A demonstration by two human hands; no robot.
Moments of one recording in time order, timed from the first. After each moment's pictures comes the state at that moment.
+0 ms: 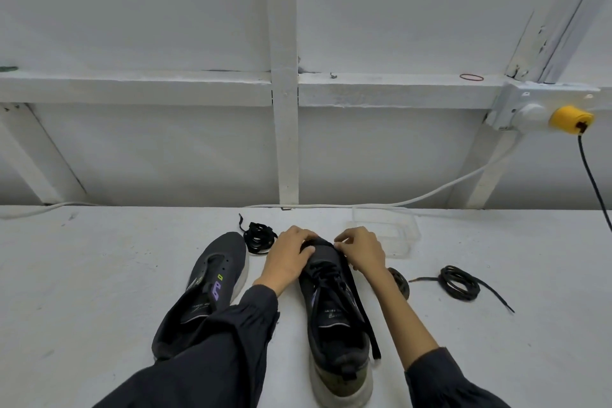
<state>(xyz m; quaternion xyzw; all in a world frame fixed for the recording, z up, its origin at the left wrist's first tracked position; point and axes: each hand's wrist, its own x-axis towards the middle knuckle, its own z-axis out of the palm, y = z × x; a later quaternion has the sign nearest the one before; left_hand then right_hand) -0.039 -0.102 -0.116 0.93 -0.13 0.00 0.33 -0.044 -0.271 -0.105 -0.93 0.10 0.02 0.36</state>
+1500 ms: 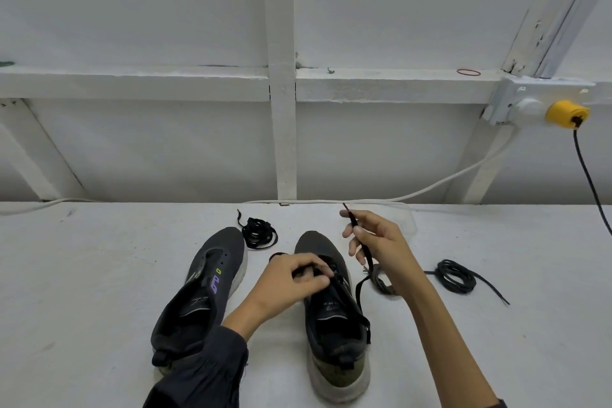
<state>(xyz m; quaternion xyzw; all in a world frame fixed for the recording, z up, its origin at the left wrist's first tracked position) -0.117 -0.087 -0.085 0.81 -0.21 -0.09 0.54 -0.099 -0.294 -0.064 -0.68 -0.06 0.01 0.73</state>
